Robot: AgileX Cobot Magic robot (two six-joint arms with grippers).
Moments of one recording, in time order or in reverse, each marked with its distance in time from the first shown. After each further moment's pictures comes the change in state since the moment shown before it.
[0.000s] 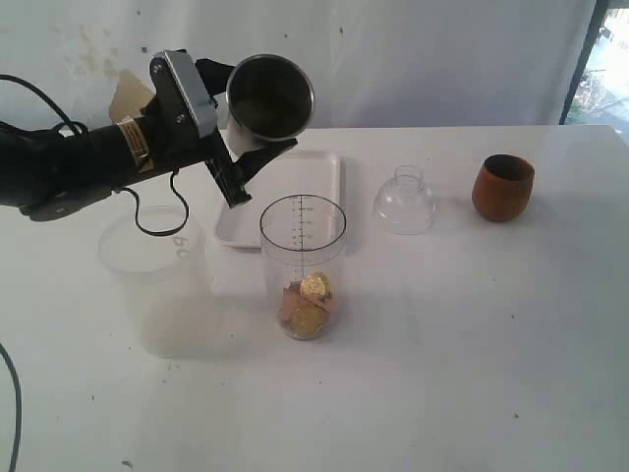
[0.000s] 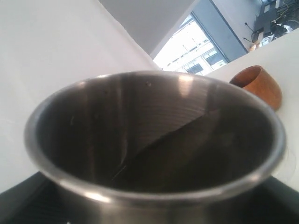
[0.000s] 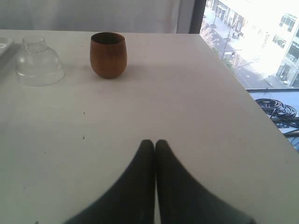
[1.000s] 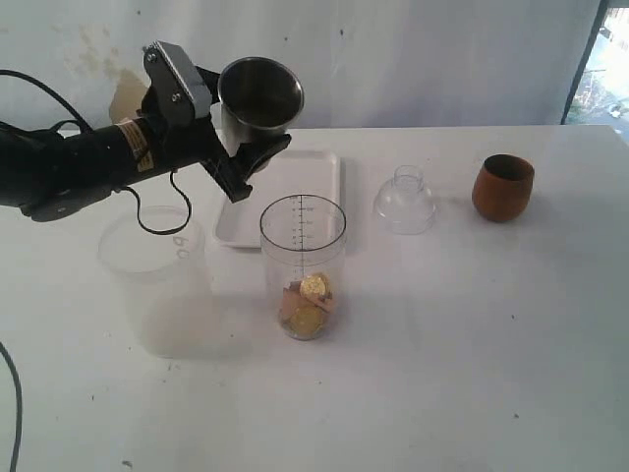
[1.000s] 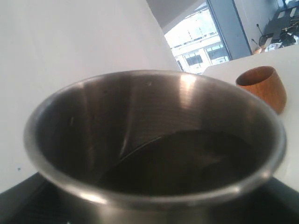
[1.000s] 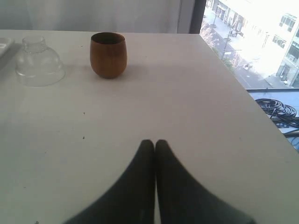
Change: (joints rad) left arm 0.000 0.000 0.000 -0.049 0.076 -0.196; right arm 0.000 0.000 0.000 0.000 0.000 0.000
